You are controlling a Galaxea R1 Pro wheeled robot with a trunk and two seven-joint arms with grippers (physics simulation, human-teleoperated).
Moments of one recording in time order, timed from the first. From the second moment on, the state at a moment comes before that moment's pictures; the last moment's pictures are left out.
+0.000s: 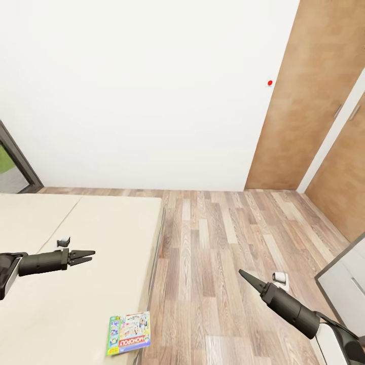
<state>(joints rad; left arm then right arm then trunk) -0.78 0.49 0.26 -0.58 -0.14 0.77 -1.56 -0.11 -0.08 -0.30 -1.47 -0.64 0.75 0.95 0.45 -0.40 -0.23</state>
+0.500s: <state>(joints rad) -0.78 0.49 0.26 -0.58 -0.14 0.77 -1.56 -0.11 -0.08 -0.30 -1.47 -0.64 0.75 0.95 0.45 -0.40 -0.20</state>
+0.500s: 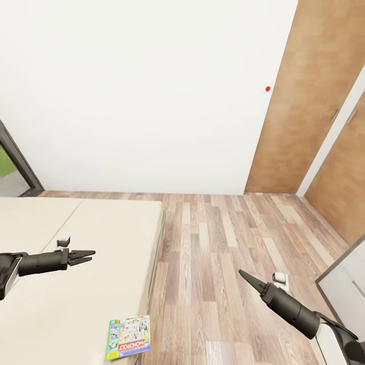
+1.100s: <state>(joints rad) -0.78 0.49 0.26 -0.58 -0.14 0.77 -1.56 -0.11 -0.08 -0.30 -1.47 -0.64 0.75 0.95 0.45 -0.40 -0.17</state>
